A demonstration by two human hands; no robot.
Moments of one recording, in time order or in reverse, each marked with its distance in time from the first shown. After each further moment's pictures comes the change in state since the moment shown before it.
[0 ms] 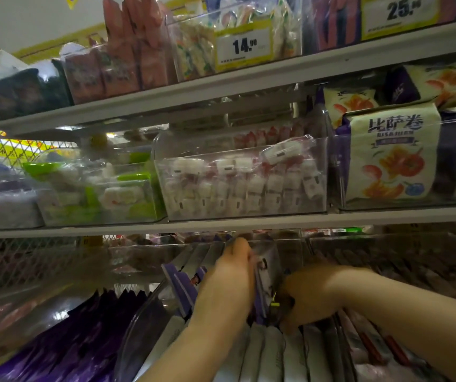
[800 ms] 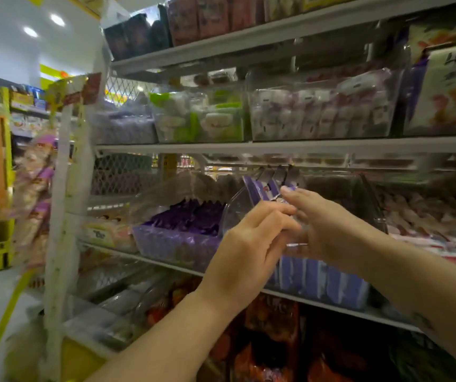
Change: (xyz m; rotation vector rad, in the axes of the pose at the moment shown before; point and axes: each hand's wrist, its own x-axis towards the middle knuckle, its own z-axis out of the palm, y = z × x) left_hand -0.164 0.001 -0.101 -0.231 0.274 0.449; right_hand -0.088 -0.142 0.033 1.706 0.199 -0.210
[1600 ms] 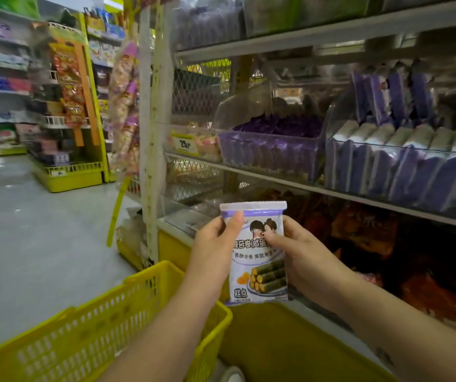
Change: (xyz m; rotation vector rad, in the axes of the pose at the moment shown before) left_hand -0.190 -0.013 -0.091 -0.448 0.311 -1.363; right_hand -0.019 0.185 0.151 0.296 -0.308 0.146
